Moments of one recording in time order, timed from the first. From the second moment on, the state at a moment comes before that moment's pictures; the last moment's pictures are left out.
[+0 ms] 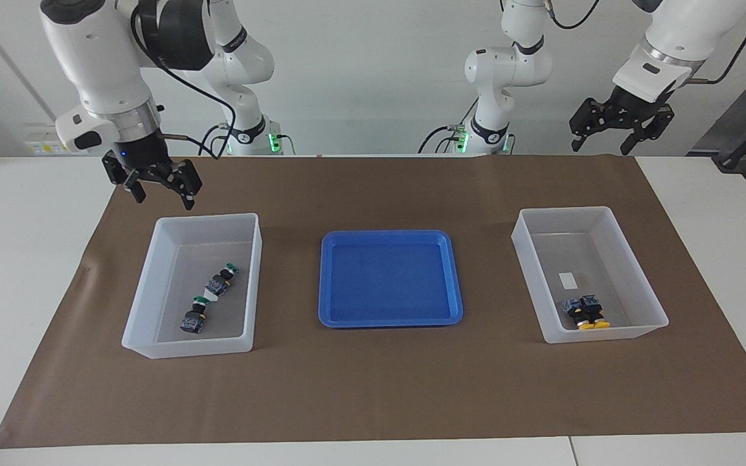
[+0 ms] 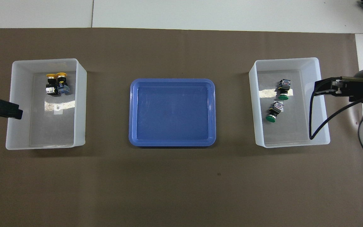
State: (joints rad) left arm -0.06 -0.05 0.00 -1.53 -0.02 1.44 0.09; right arm 0.04 -0.03 -0.02 -1.67 -0.05 1.72 0.21
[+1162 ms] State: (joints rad) left arm -0.07 -0.11 0.00 -1.63 -0.02 1.48 0.09; right arm 0.01 -0.04 -0.03 -1.55 -0.02 1.53 0.07
